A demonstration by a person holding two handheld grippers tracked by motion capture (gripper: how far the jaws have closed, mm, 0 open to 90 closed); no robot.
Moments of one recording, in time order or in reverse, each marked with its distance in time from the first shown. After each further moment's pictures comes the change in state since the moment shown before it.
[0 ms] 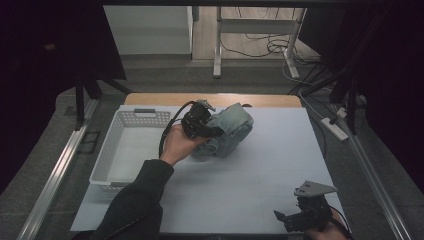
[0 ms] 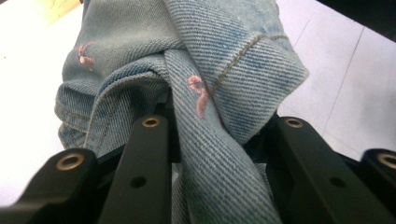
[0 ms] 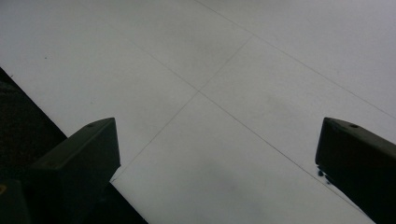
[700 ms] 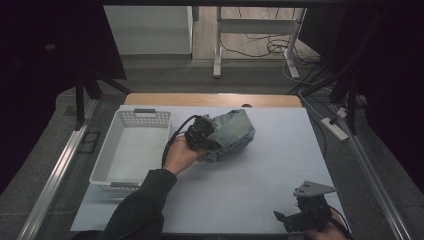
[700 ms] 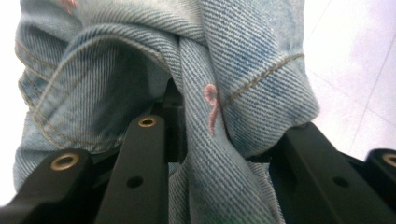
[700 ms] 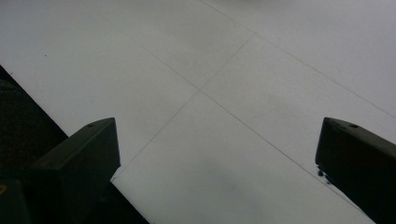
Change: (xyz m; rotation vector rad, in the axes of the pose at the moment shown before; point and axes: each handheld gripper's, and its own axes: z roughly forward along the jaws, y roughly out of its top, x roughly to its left) left arm 0.001 -0.029 0.043 0.072 0.027 -0.013; right arm 0.000 0.000 0.001 0.005 0.000 -0.007
